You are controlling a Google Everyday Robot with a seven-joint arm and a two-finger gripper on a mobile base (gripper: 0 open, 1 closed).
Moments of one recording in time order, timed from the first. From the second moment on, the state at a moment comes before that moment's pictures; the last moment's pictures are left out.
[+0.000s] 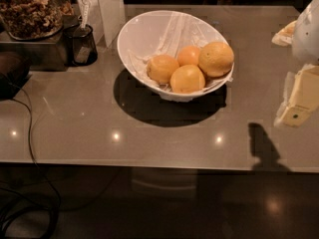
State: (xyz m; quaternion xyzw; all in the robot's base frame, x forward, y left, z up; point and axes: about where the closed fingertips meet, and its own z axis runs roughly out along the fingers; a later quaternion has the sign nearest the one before) arm 0.438 -0.217 0.976 -0.60 0.78 -0.03 0.16
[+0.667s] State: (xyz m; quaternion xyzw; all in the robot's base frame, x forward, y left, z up) arm 0.460 -0.203 0.990 -0.62 0.76 -0.04 0.17
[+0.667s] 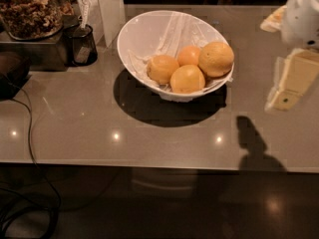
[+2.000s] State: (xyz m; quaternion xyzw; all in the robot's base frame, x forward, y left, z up) arm 0.566 -0.132 0.983 -0.68 0.70 0.02 0.21
